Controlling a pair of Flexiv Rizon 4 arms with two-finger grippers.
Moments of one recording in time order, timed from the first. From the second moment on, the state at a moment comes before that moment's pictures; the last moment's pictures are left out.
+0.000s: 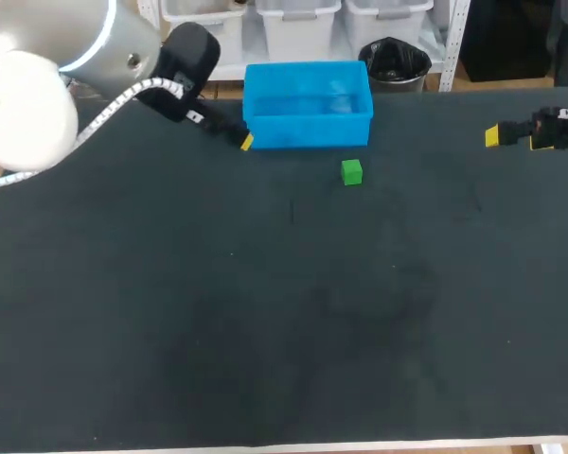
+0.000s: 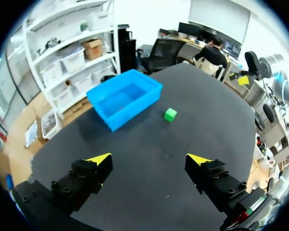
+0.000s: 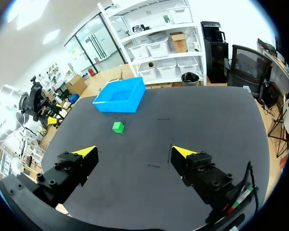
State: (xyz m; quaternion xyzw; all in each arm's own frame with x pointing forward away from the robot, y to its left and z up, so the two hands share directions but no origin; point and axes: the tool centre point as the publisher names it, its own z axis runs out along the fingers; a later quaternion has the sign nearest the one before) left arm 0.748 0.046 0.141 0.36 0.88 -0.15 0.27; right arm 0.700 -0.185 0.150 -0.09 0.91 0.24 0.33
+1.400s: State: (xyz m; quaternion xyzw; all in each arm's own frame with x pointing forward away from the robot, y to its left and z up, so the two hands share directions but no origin) left arm 0.740 0.065 0.141 0.39 0.86 -0.15 0.29; right arm 0.704 -0.187 0.154 -0.08 0.90 0.24 0.34
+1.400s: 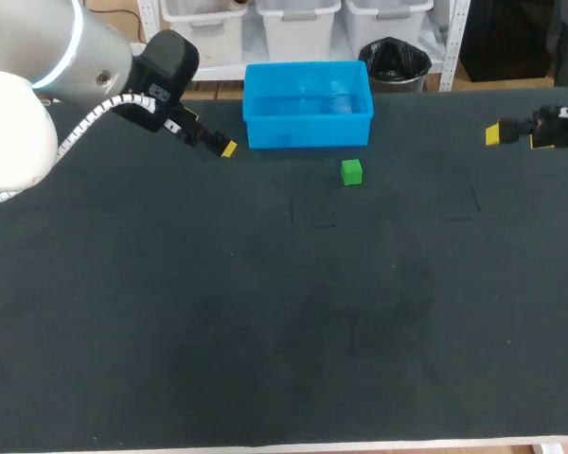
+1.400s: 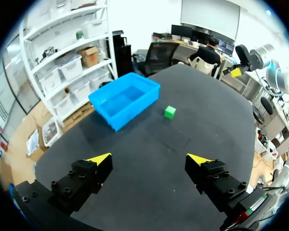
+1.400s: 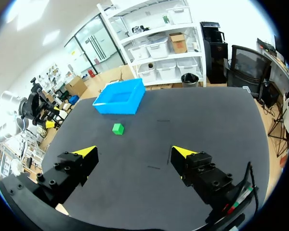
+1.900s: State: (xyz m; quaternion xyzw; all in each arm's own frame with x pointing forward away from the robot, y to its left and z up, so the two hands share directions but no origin) left arm 0.740 0.065 0.141 0.39 0.86 -0.15 0.29; right arm 0.735 -0.163 0.146 -0.09 0.91 0.24 0.33
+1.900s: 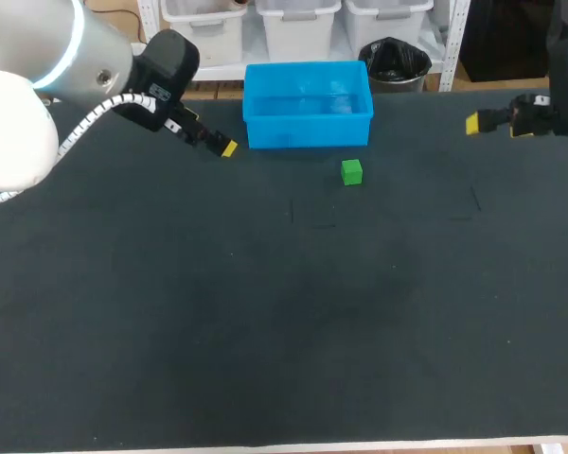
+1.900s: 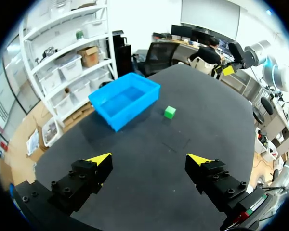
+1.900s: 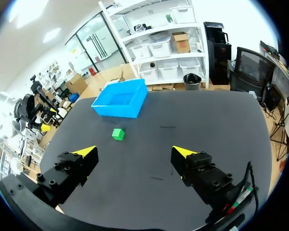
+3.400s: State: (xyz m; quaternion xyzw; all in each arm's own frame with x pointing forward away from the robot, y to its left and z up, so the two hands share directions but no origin) left arm 0.740 0.065 0.141 0.39 0.86 -0.15 0.29; right arm 0.782 -0.056 0.135 -0.08 0.99 0.04 0.15
